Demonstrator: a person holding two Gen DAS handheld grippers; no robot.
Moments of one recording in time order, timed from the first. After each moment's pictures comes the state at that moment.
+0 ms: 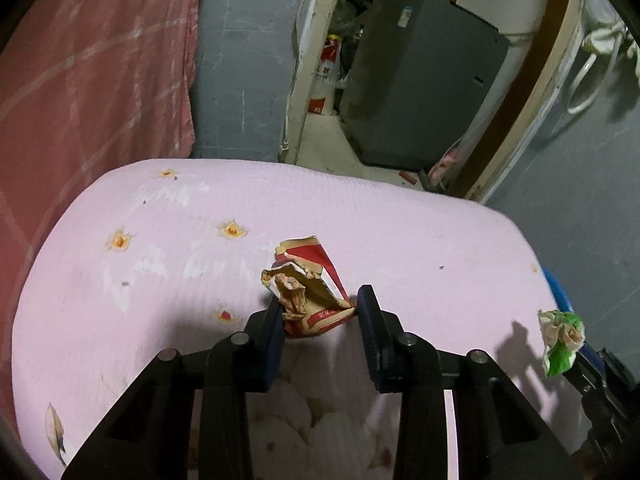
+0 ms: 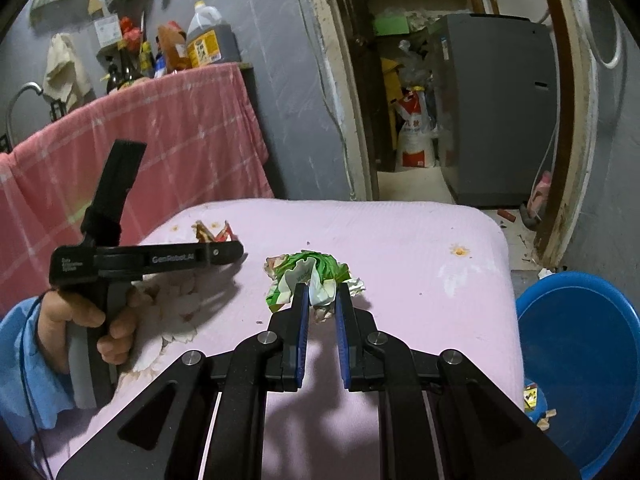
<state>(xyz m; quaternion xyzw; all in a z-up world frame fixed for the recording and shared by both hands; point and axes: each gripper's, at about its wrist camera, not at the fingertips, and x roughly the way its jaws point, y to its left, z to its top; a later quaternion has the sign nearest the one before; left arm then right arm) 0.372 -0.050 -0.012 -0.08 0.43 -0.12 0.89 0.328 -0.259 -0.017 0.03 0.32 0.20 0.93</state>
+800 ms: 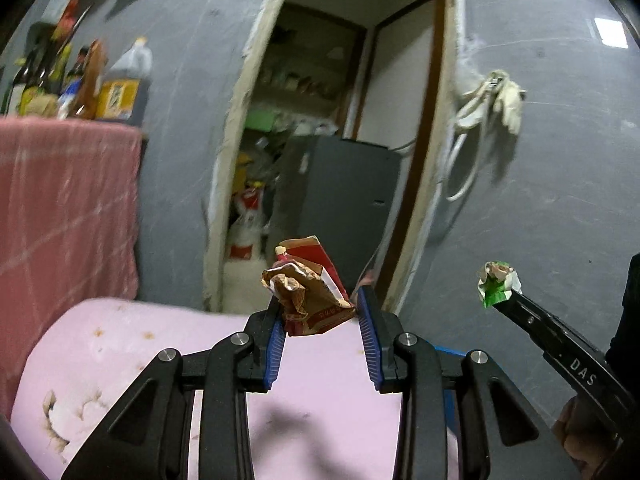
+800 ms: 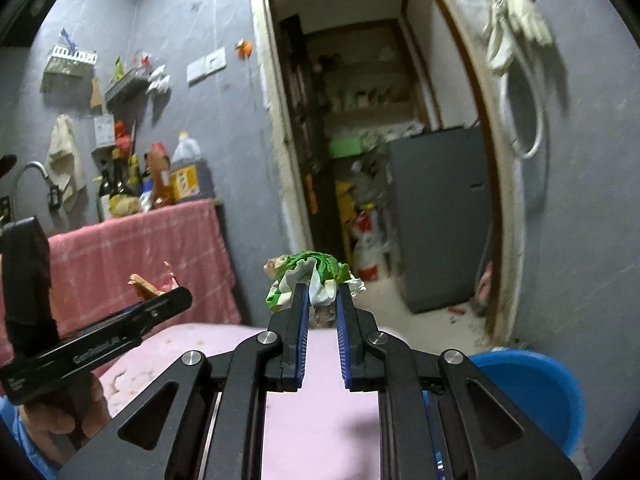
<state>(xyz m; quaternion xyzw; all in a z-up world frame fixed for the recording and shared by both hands) 0.249 -0.125 0.095 -0.08 0.15 -0.21 0.96 0.246 -0.323 0.070 0.06 0.10 0.11 0.99</state>
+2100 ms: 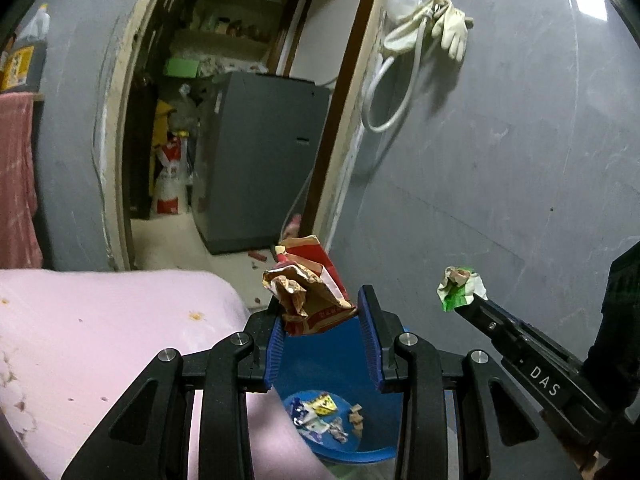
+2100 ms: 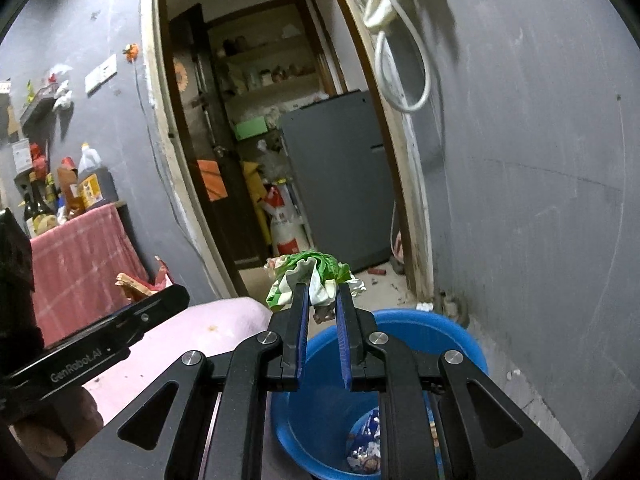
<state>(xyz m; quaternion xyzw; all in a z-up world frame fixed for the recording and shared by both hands) 0.279 -0.282 0.055 -0.05 0.24 -0.32 0.91 0.239 -0.452 0.030 0.12 0.17 -0.02 0.98</state>
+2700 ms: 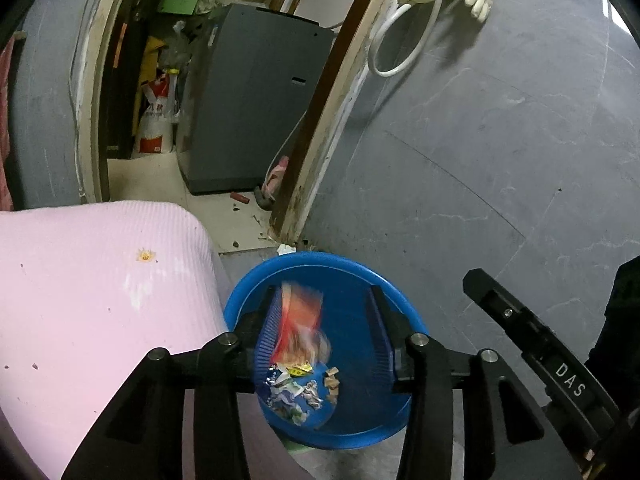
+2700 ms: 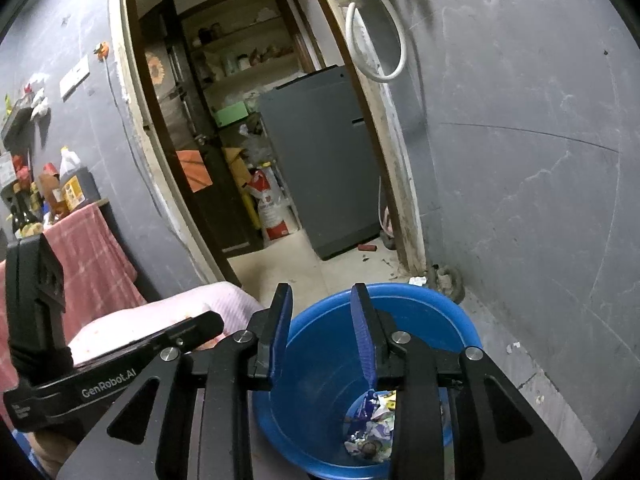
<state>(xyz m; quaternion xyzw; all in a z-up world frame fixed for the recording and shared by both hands) 0.313 -0.305 0.010 -0.07 0.34 -0.34 0.87 0.246 -0.474 0.012 0.15 0.21 -0.04 0.97</state>
